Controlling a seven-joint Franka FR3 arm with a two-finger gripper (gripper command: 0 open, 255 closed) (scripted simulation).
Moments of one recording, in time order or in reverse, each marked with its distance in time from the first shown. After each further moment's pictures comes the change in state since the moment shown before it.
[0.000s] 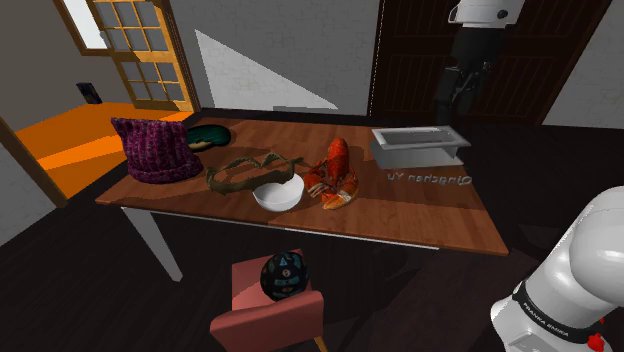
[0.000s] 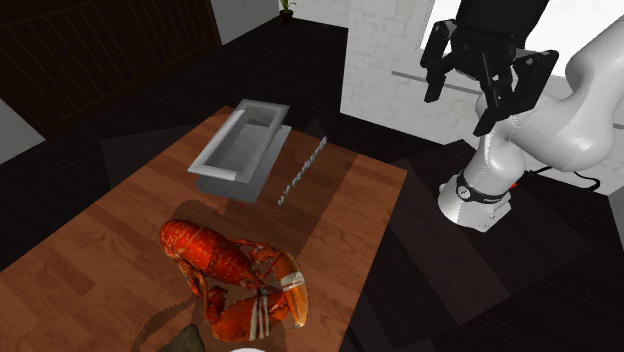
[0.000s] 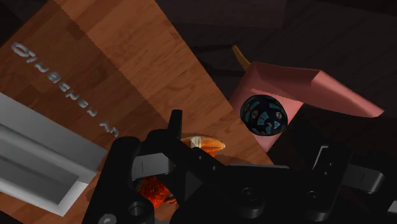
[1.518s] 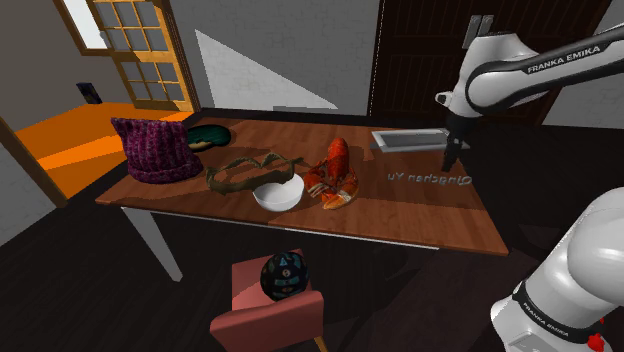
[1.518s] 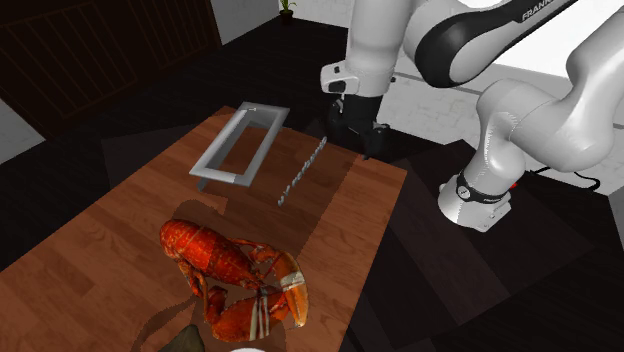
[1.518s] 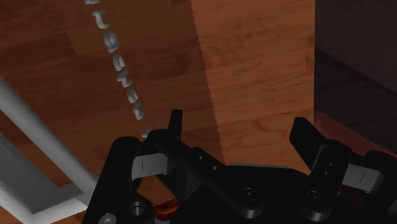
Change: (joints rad) arm -0.038 0.202 -0.376 -0.373 -0.325 0.640 -0.643
